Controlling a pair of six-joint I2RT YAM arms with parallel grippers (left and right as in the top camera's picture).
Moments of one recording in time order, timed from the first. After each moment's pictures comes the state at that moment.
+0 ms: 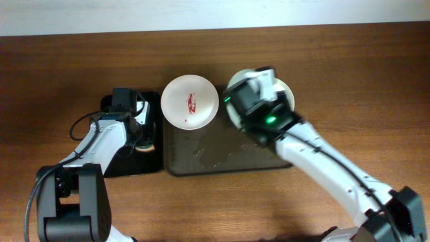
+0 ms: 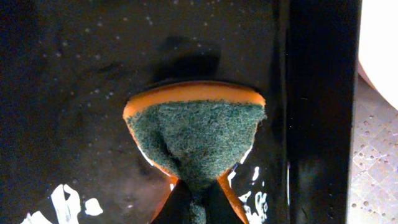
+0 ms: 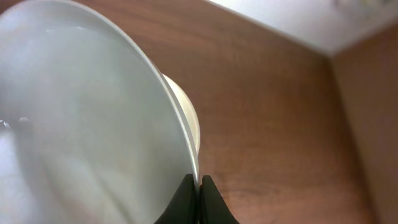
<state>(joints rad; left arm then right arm) -0.02 1.76 1.03 -0.58 0.04 0.00 0.56 1.58 1.29 -0.75 0.76 0.30</state>
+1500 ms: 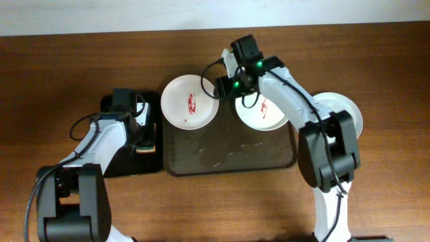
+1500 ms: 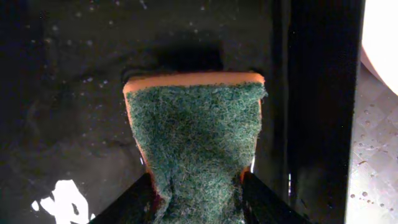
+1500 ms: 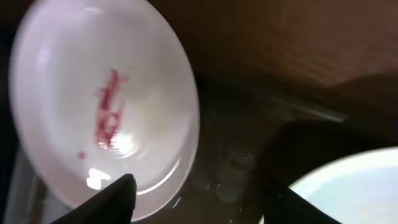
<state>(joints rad) -0.02 1.76 1.03 -0.61 0.05 0.00 0.37 2.21 1.78 -0.72 -0.30 0.11</state>
